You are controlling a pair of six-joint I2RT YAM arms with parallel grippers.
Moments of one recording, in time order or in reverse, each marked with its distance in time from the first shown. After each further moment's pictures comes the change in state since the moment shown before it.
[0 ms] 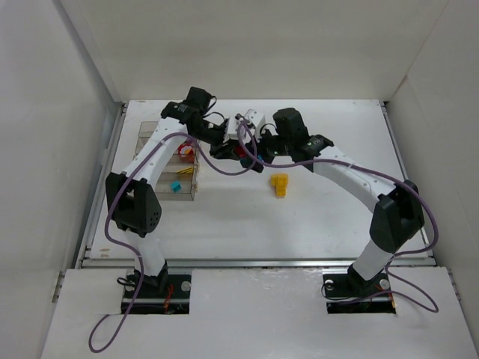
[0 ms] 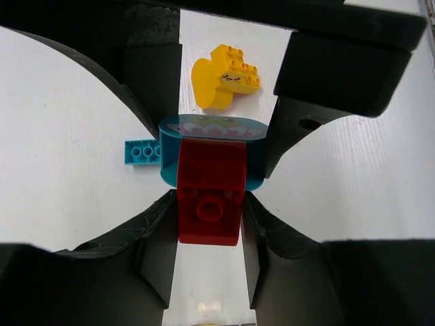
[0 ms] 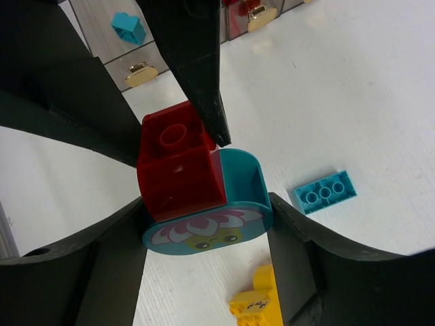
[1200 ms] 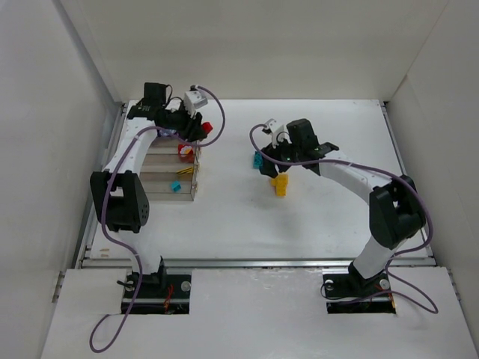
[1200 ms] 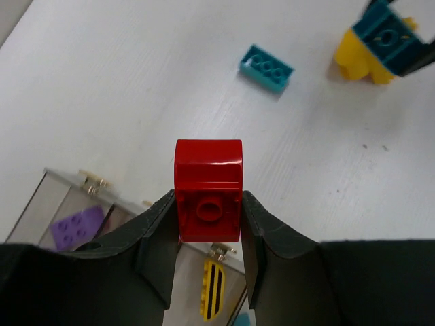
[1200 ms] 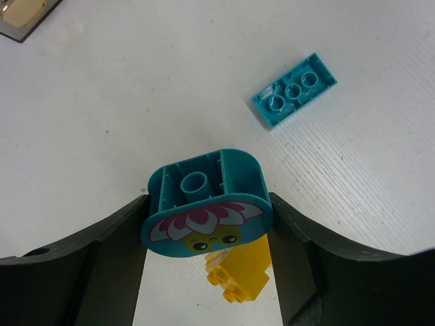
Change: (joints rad) left arm 0.274 -0.001 -0.094 0.331 -0.064 -0.470; right arm -0.129 0.018 -0.193 0.055 0.070 0.092
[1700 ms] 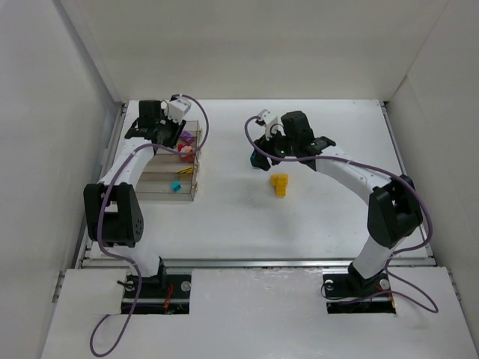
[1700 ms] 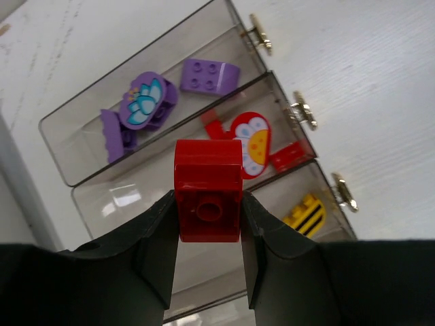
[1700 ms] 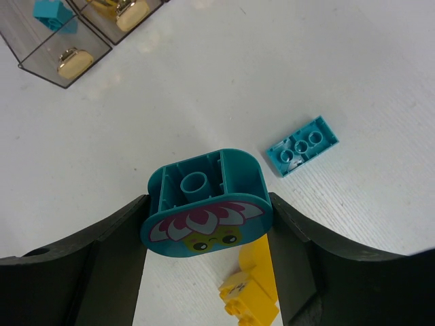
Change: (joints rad) left arm 0.051 -0.168 -0.349 0.348 -0.661 -0.276; right arm 0.038 0.010 0.101 0.000 -0.010 0.029
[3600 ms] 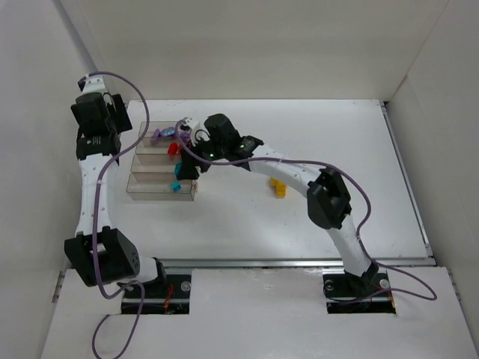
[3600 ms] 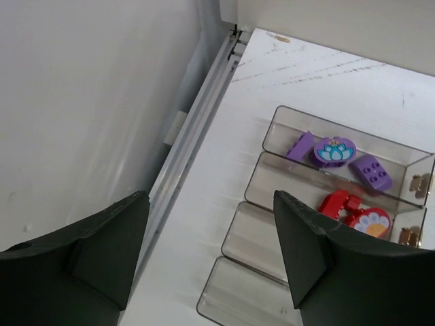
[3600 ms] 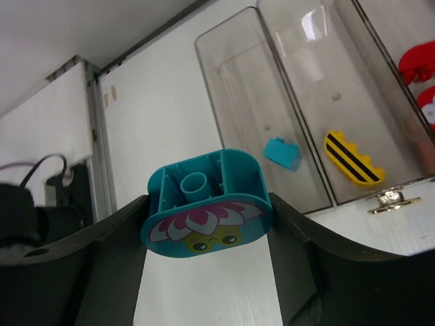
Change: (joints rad) left arm 0.263 -0.265 0.052 0.016 -0.383 -0.450; right arm 0.338 0.507 0.685 -0.004 -0.204 0.258
